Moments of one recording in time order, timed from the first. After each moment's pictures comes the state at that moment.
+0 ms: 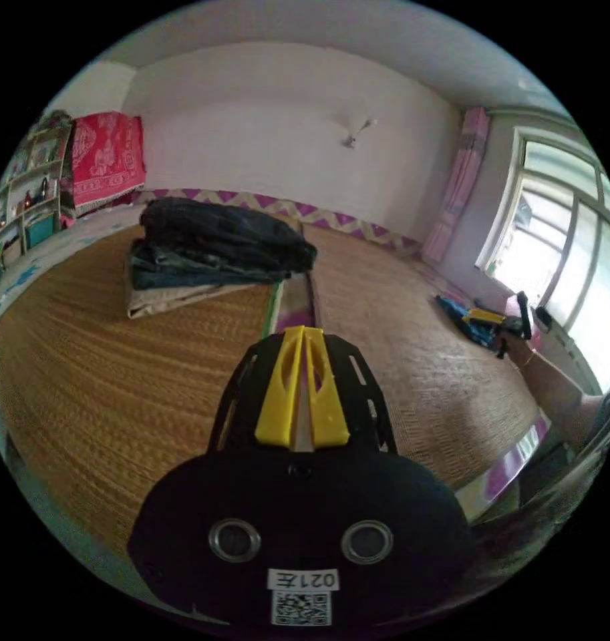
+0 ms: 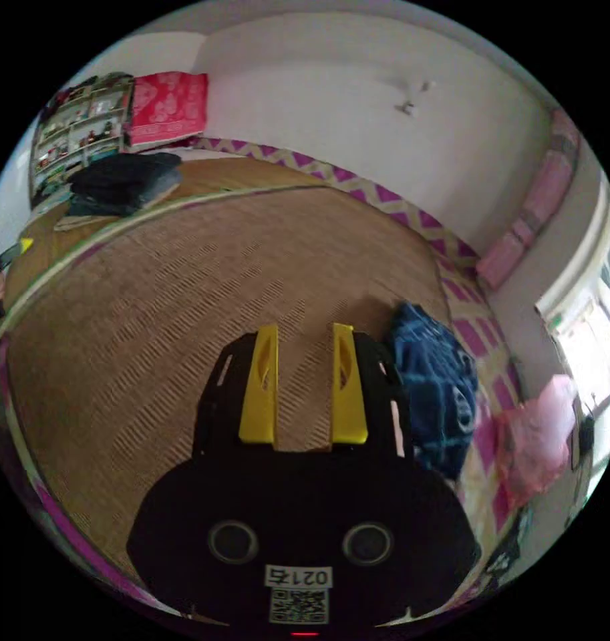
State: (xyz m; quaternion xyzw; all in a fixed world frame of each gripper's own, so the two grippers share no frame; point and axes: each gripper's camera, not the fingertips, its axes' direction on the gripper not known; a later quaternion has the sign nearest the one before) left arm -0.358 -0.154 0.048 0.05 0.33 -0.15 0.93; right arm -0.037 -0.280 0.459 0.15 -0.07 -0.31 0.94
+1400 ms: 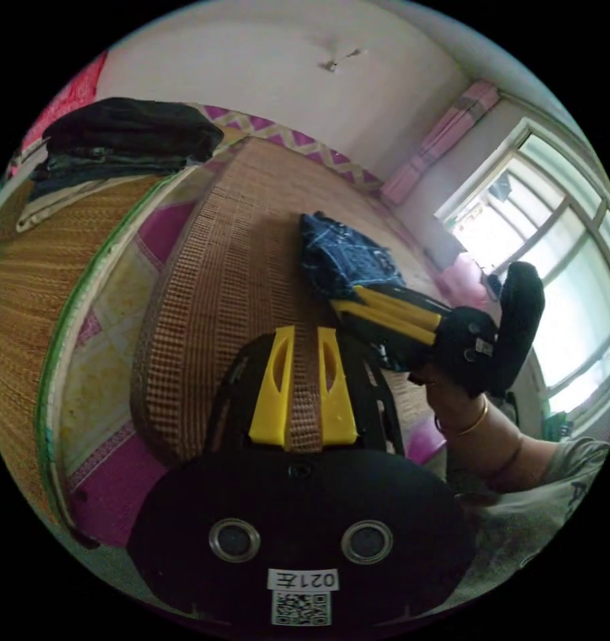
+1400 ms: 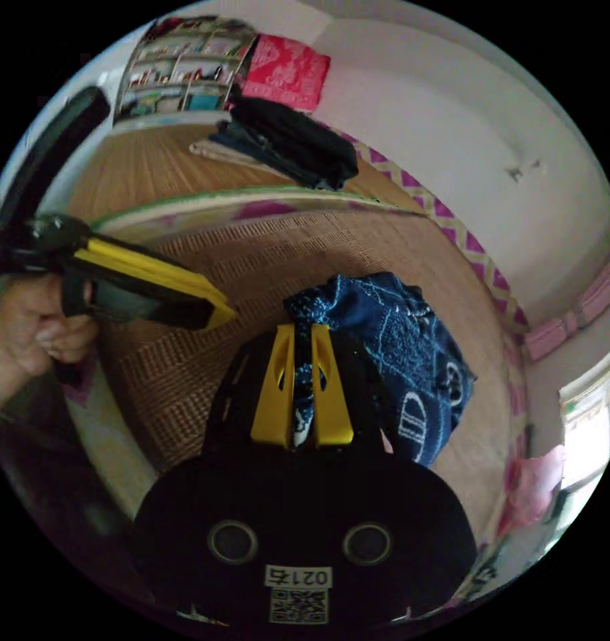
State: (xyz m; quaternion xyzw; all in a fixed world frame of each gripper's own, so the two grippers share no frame) left arm -0.149 -0.018 0.001 -0.07 0.50 -0.13 0.85; right arm -0.302 0.005 0.302 0.13 -0.13 -0.46 0.87
